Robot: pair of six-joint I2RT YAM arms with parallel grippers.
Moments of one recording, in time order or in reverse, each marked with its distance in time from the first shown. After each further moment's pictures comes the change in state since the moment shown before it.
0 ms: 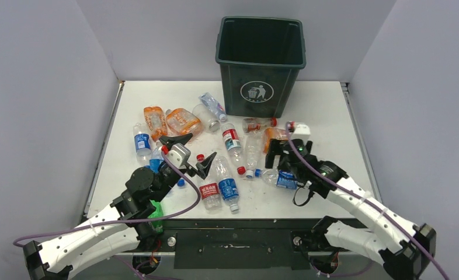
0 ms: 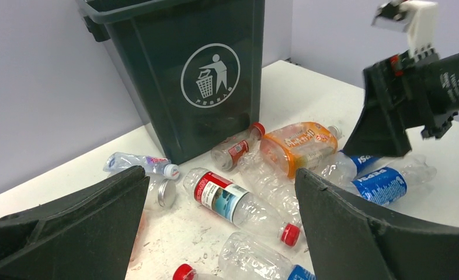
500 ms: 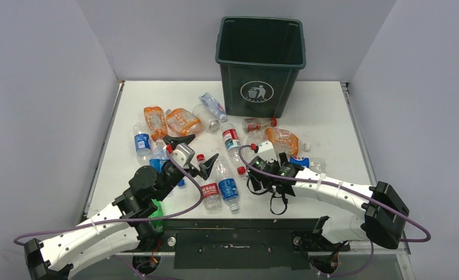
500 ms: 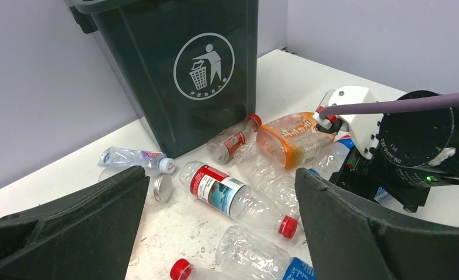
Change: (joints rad) left arm -0.003 0.031 0.007 -0.019 0.018 0.000; right arm 0.343 0.378 0.048 -0.149 0.214 -0.024
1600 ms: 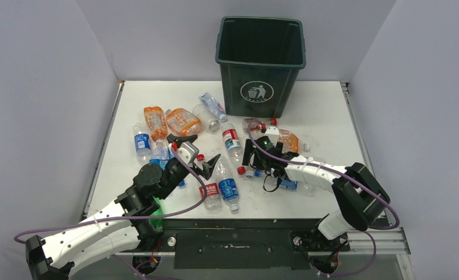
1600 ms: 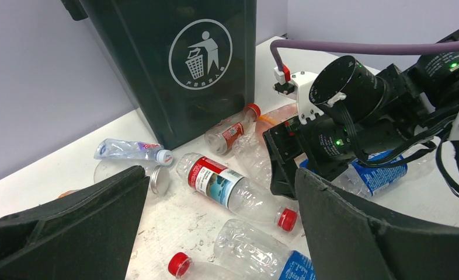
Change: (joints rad) left arm -0.001 0.041 0.016 -0.026 -0.001 -0.007; right arm -0.265 0.213 -0.048 0.583 -0.247 0.121
